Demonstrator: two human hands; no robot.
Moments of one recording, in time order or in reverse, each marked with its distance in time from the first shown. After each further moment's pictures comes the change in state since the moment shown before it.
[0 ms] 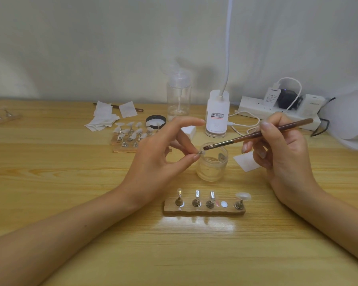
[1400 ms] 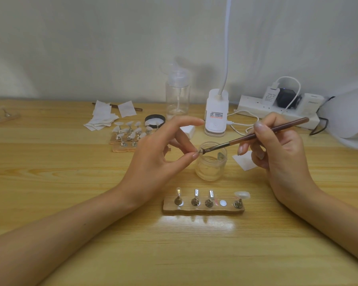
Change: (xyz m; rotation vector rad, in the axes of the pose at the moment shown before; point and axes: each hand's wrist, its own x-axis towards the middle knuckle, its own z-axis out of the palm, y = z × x) left_hand 0.001 -0.001 0.000 0.003 -0.001 0.009; right_hand -0.002 0.000 0.002 -0.050 -0.037 -0.024
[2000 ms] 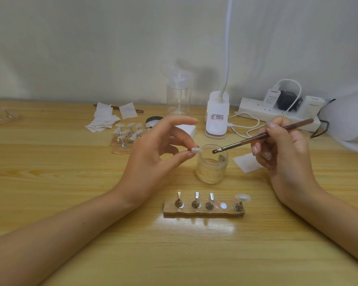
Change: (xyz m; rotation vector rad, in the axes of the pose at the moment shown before) left_hand 0.003 -0.007 -0.001 -0.241 0.024 -0.035; right_hand 0.007 0.004 -0.007 0.079 0.143 0.105
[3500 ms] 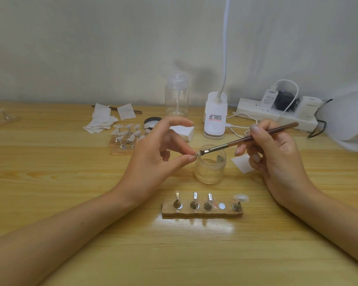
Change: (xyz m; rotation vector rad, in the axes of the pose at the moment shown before) left_hand 0.001 0.001 0.002 0.059 0.010 -0.137; right_hand -0.004 -0.002 0.005 -0.029 -0.111 0.031
